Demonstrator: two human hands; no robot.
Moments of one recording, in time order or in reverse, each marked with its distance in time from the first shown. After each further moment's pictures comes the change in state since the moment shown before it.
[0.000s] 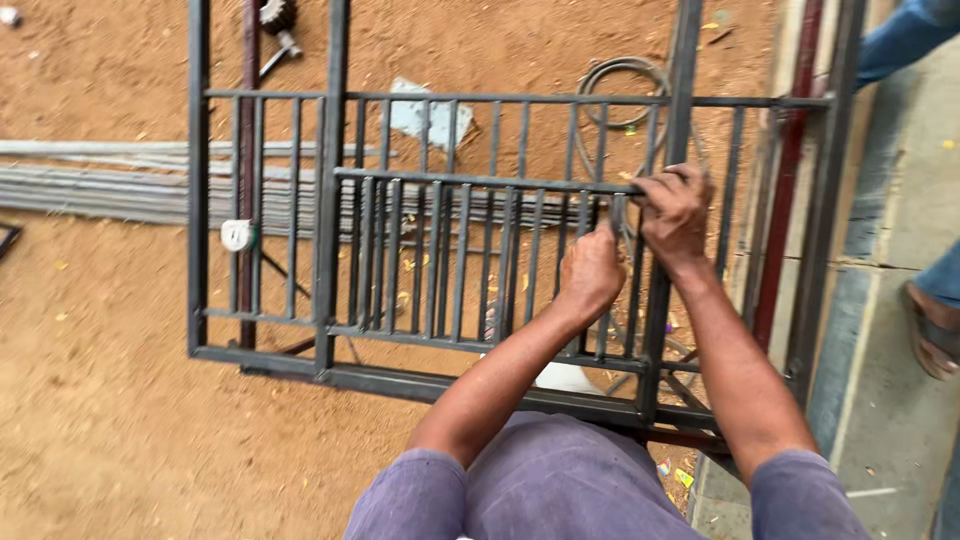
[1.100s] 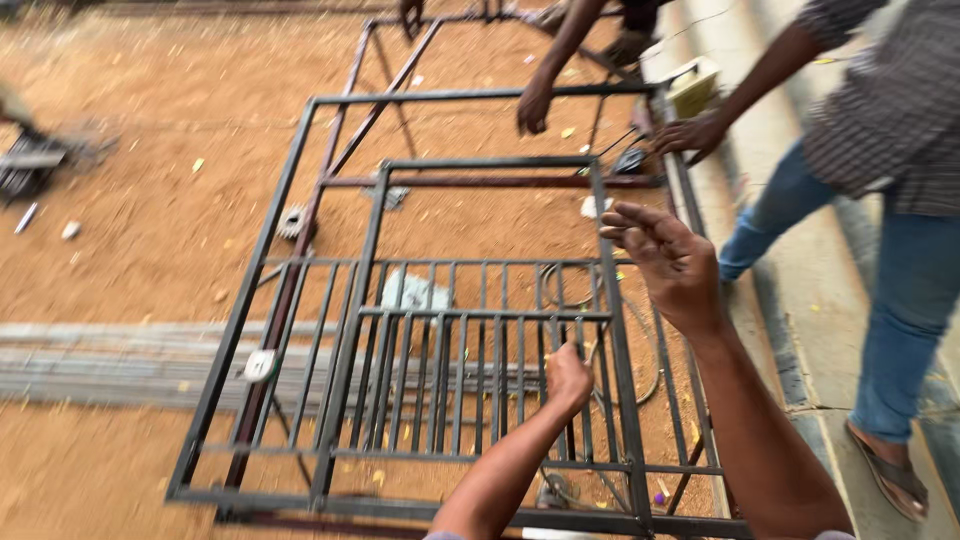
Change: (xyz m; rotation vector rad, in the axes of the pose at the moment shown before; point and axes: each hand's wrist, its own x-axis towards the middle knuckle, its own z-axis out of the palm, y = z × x) left_hand 0.008 -0.041 0.066 -0.205 0.110 -0.091; right_hand 0.099 -0.161 -0.228 0.934 0.124 0.047
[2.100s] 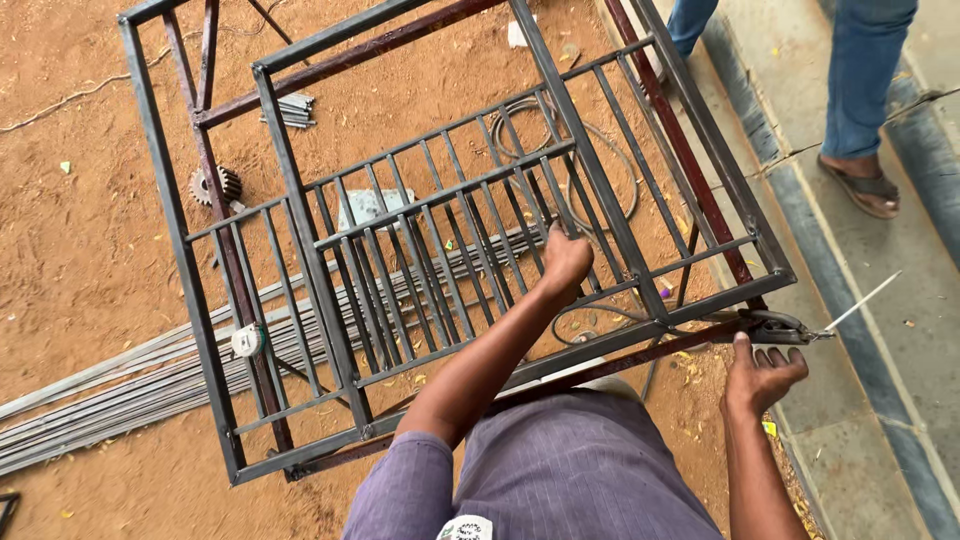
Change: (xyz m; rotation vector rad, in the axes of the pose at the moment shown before) left_hand -0.062 0.015 -0.045 -0.281 -0.499 -0.324; right_hand -0.528 0.179 -0.007 -0.609 1.217 0.796
